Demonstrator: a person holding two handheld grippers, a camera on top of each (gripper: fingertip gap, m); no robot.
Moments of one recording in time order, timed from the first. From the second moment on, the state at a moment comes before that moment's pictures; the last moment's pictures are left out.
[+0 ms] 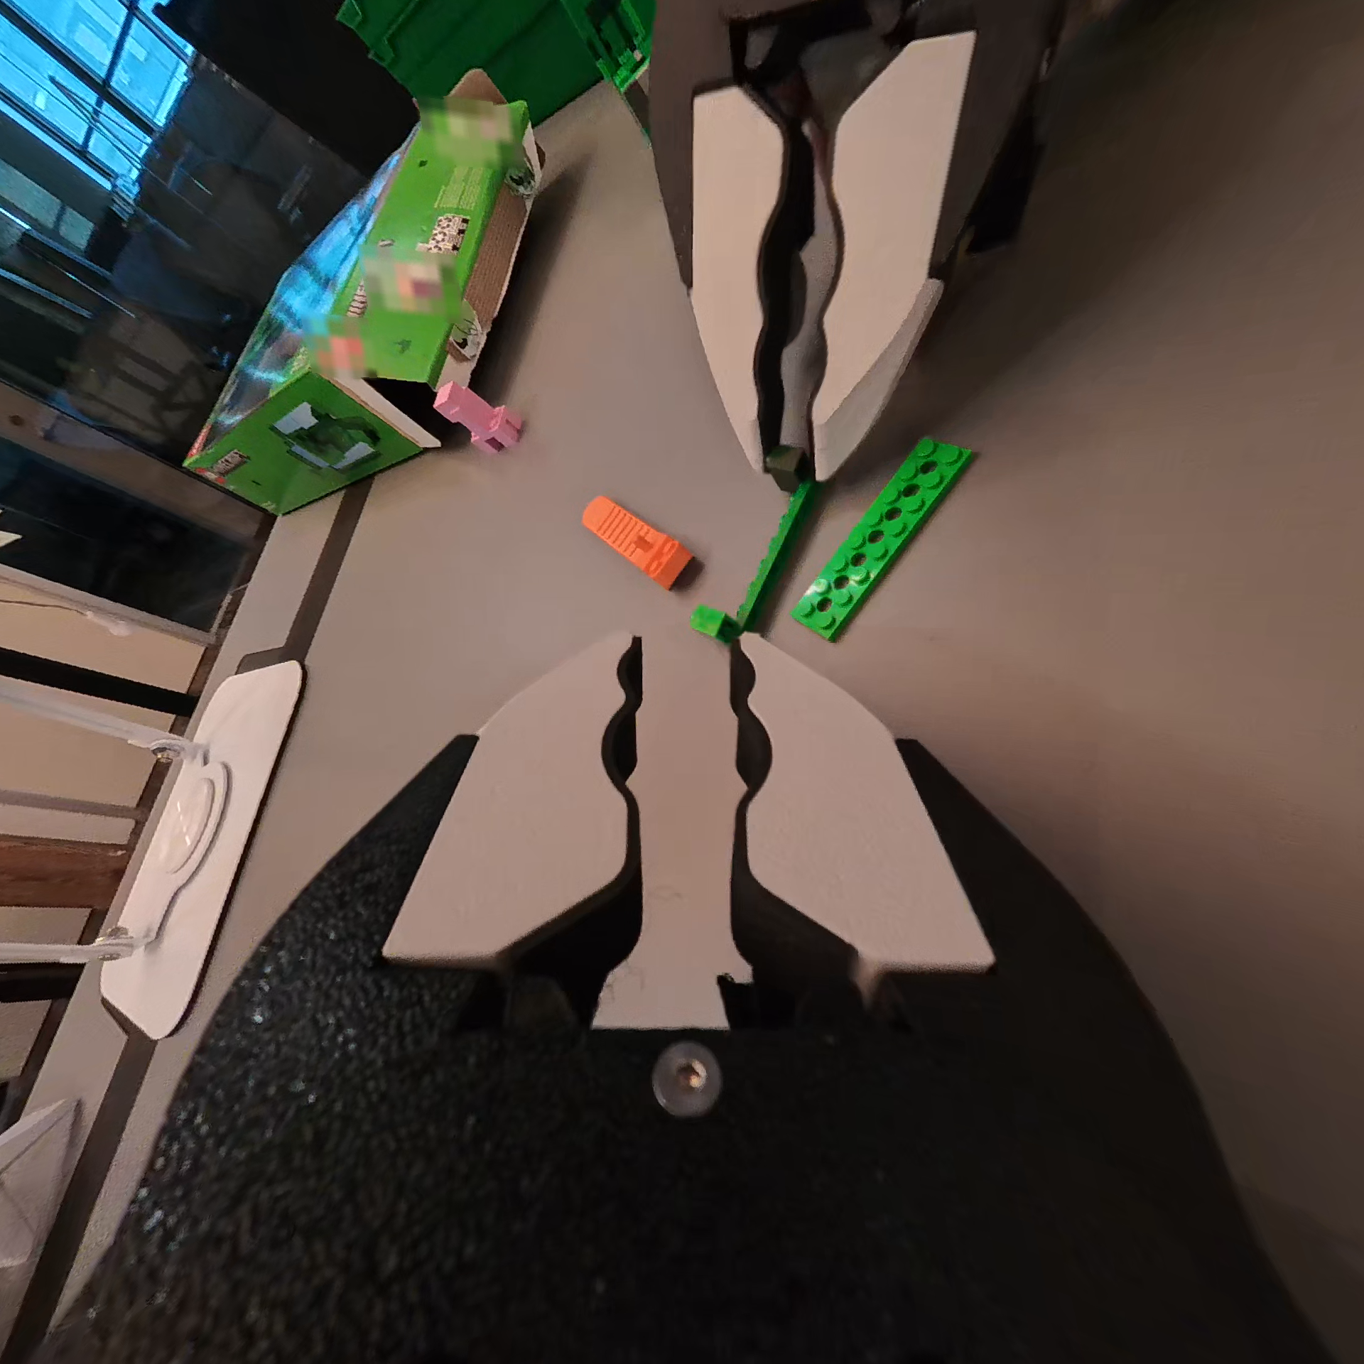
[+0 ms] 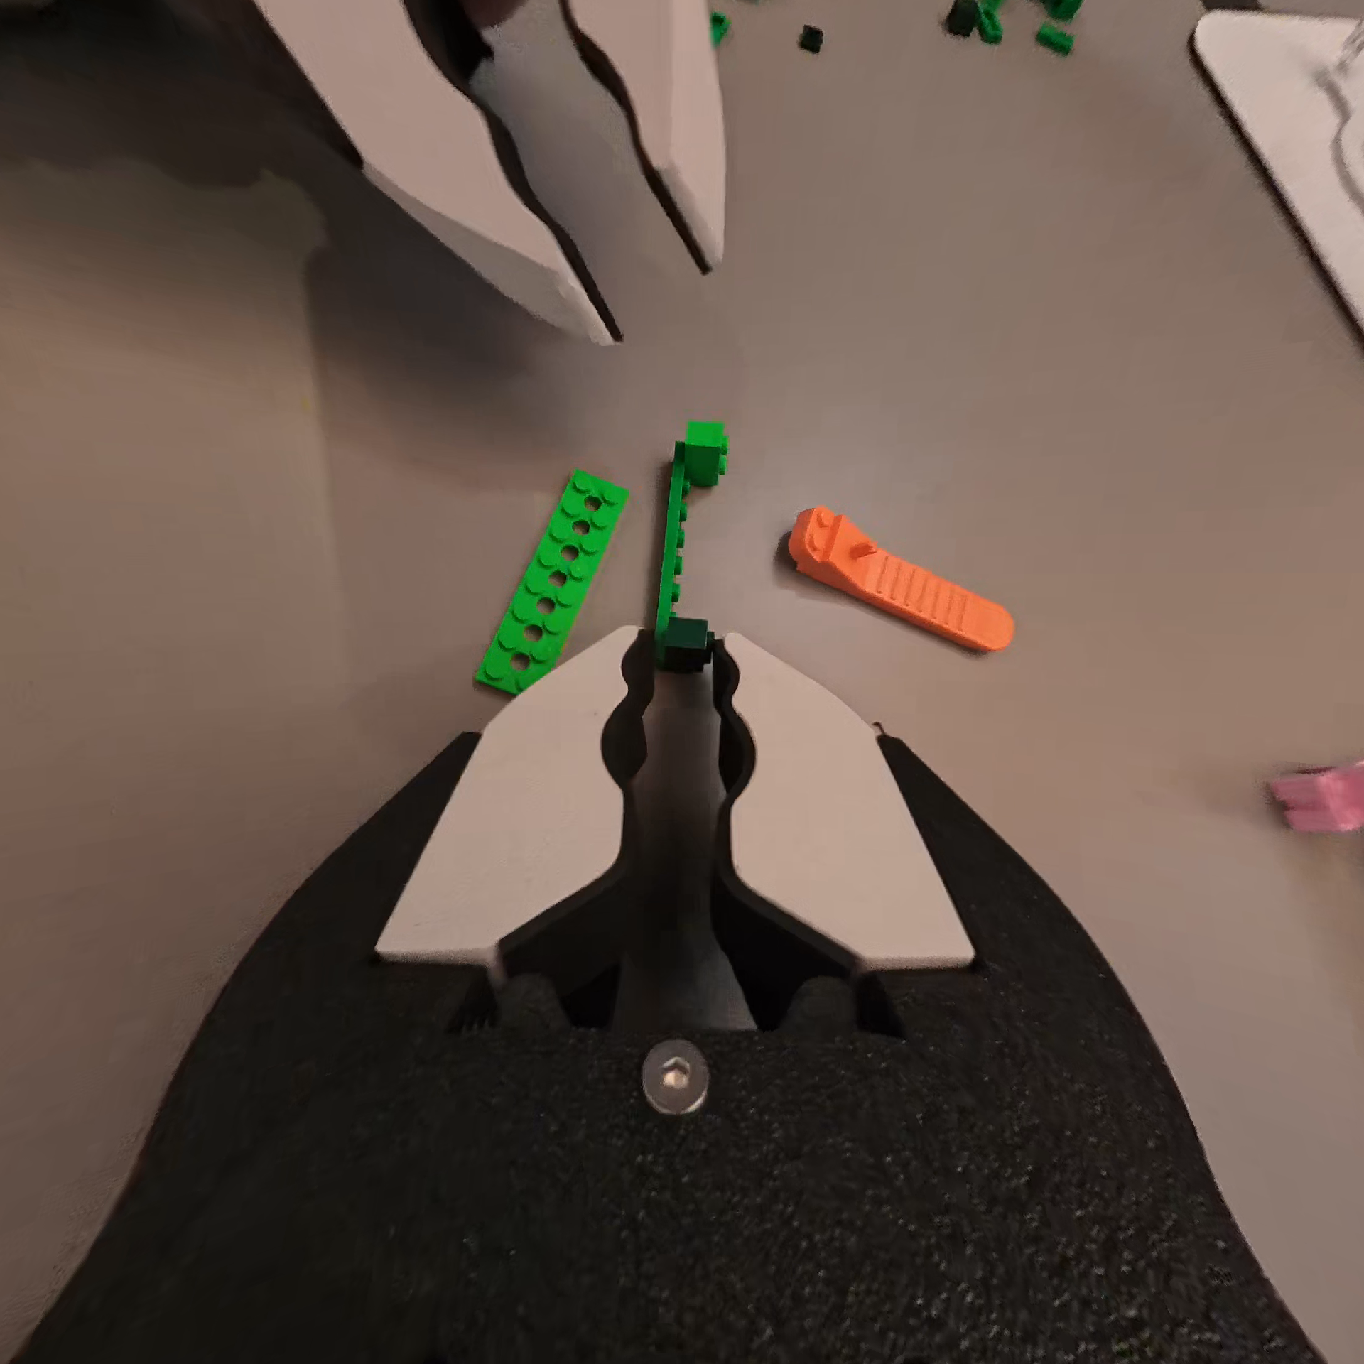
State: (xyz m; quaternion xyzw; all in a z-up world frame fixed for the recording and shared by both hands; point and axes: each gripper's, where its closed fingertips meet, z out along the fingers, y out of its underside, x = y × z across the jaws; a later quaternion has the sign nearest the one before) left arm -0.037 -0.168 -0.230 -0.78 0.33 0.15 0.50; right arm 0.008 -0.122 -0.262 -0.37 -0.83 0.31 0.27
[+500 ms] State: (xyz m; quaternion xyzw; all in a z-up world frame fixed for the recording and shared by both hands) left arm -0.023 -0.167 -0.234 -0.78 0.35 0.13 0.50; right arm 0.032 -0.132 -0.237 -0.15 -0.85 0.14 0.49
